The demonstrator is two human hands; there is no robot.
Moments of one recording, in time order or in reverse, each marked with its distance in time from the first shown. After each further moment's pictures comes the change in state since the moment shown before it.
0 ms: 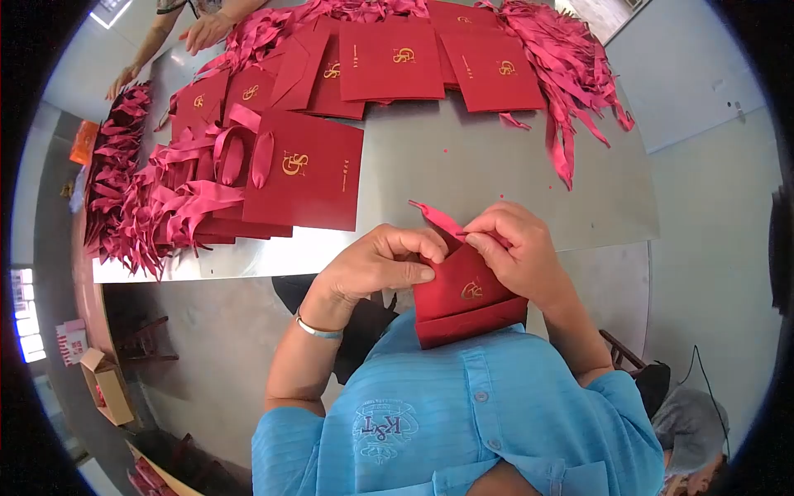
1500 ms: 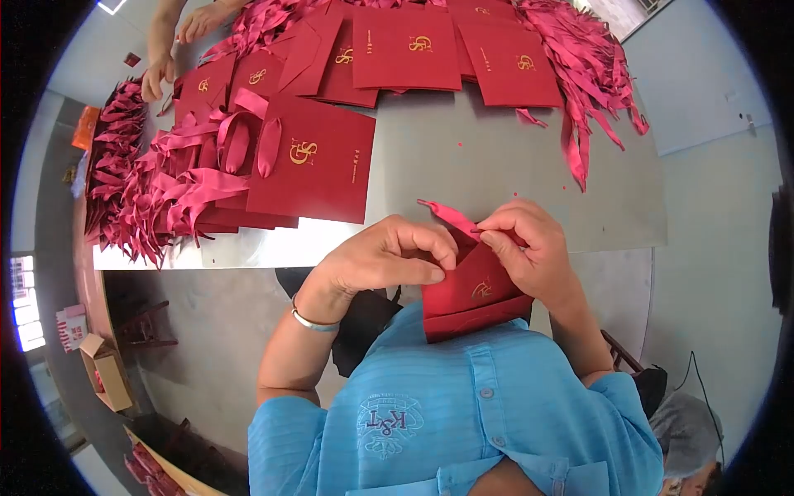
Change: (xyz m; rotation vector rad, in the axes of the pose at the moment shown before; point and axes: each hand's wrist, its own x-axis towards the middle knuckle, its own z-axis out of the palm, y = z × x) left_hand 0.000 0.021 -0.003 0.068 -0.092 -0.012; right_hand 0.003 0.007 0.001 0.072 0.017 -0.046
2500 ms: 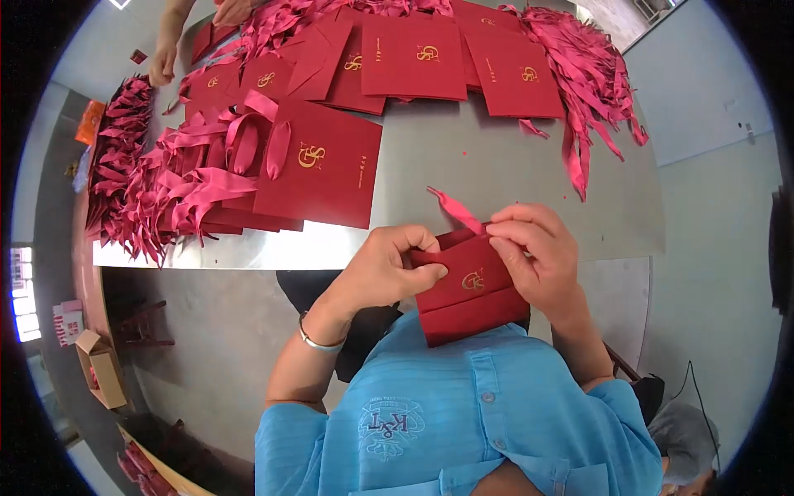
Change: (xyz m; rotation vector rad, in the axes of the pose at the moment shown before) left_hand -0.011 -0.010 0.018 0.219 0.380 -0.101; right_hand 0.006 -0.017 -0.005 -0.115 0.055 -0.056
